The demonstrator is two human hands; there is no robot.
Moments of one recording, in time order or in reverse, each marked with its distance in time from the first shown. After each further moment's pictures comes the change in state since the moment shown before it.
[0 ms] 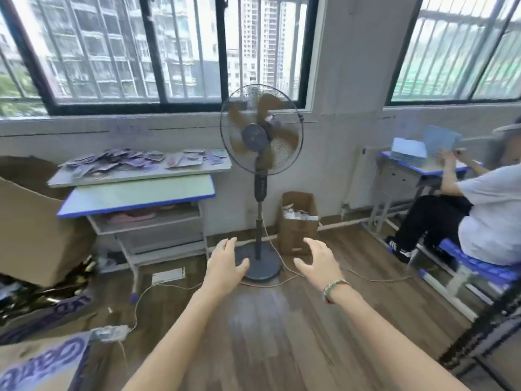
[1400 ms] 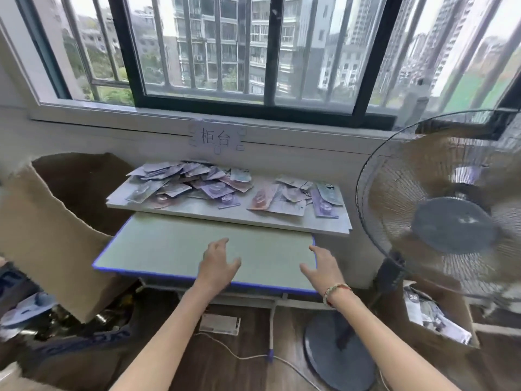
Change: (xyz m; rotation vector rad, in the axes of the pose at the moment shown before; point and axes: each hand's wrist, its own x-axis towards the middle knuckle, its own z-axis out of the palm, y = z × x) left_hand 0.470 -0.316 -0.148 -0.041 0.207 -0.394; right_hand 0.543 -0.243 0.287 -0.022 -0.316 -0.183
